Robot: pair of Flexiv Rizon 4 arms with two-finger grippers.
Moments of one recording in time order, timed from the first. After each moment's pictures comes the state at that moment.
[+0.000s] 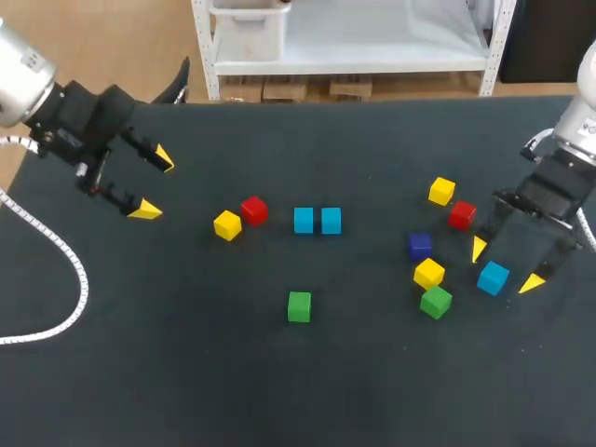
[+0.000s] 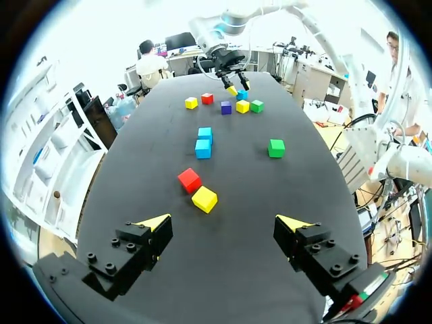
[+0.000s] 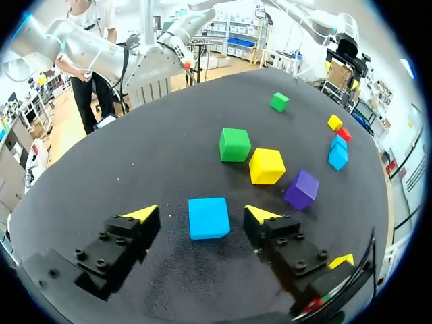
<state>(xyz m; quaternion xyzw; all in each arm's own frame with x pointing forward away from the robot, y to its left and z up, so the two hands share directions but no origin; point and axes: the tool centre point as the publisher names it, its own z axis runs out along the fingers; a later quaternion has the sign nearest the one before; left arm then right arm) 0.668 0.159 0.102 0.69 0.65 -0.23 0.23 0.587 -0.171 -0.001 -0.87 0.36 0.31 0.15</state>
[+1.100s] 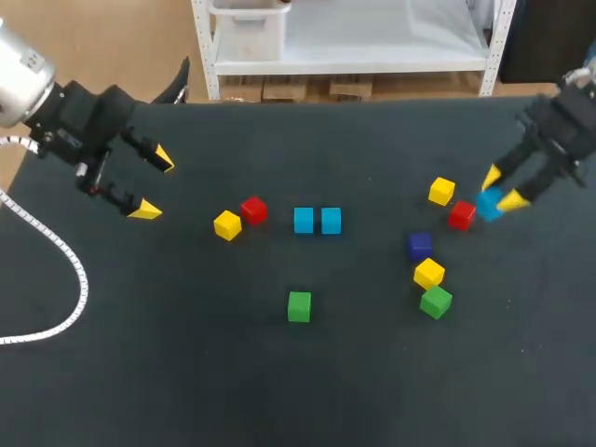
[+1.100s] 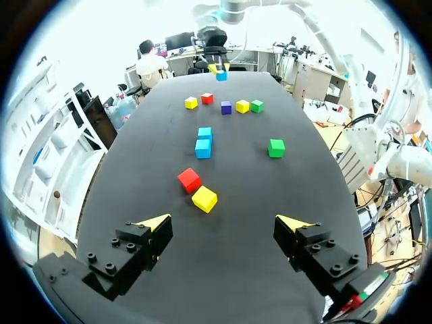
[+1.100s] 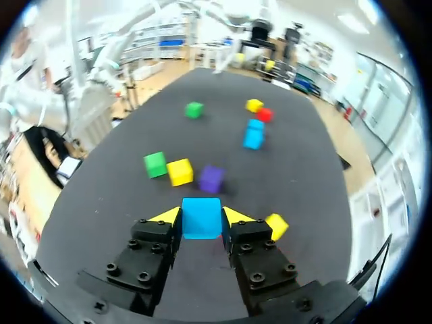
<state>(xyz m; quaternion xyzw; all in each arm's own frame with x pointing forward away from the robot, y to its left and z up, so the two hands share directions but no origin) 0.668 0.159 0.102 0.69 0.65 -0.23 0.23 0.668 -0.161 0.083 -0.76 0.55 0.26 0.22</state>
